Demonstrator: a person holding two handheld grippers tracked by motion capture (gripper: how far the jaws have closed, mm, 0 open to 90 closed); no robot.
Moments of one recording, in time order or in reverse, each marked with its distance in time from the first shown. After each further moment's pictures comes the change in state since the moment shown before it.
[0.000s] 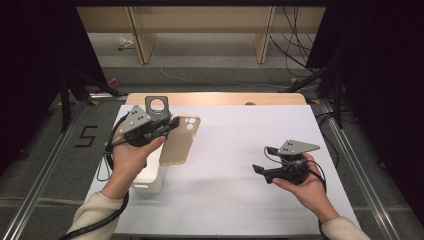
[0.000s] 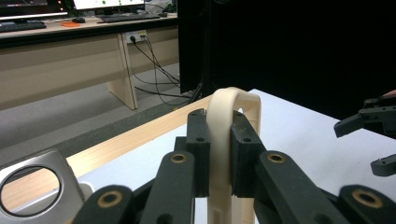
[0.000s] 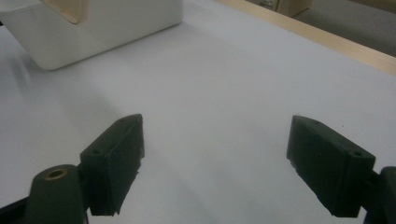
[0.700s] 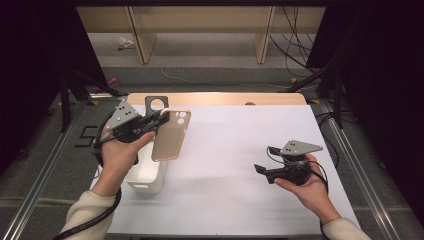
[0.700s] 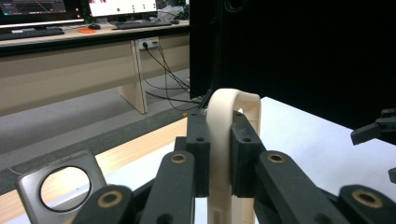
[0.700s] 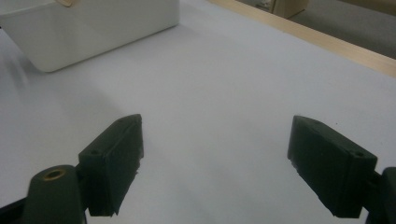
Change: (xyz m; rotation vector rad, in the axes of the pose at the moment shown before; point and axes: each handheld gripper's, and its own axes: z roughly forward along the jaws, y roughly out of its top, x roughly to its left) left arm 0.017 0.008 -0.015 -0.027 0.040 -0.010; right arm -0.001 -0.002 -0.004 -0.007 -0.012 0.007
